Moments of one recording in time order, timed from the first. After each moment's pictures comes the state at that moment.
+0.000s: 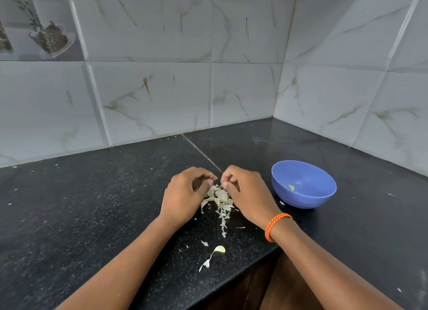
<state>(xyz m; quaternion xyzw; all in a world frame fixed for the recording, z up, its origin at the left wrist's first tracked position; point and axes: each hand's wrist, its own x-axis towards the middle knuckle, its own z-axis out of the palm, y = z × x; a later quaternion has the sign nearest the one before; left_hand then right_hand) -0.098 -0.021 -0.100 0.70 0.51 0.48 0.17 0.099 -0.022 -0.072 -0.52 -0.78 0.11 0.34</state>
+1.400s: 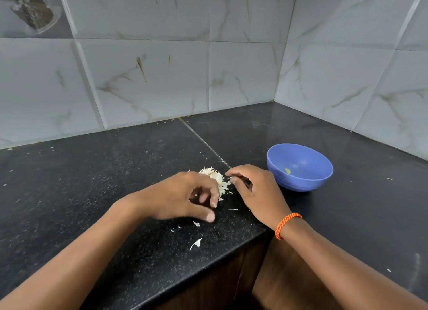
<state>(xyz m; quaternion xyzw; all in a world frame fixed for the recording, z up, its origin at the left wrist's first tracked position) -0.109 -0.068 -0.046 0.86 0.41 0.12 0.29 0.142 -0.034 -0.110 -0.46 -0.79 0.11 0.40</state>
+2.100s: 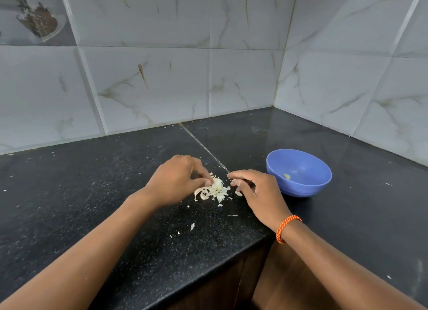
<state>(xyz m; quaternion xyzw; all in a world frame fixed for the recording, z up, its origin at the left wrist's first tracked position) -0.108 -0.025 -0.061 0.81 0.51 0.25 0.12 0.144 -0.034 -0.105 -0.48 -0.74 0.20 0.42</state>
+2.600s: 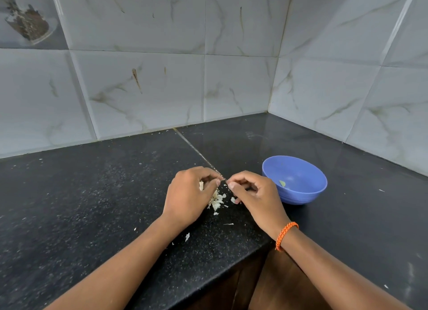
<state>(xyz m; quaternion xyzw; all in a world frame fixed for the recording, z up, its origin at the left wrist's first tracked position) -0.060 -0.027 -0.098 0.72 0.51 0.46 0.13 0.141 -0.033 -0.101 -0.43 -0.68 0.31 0.51</state>
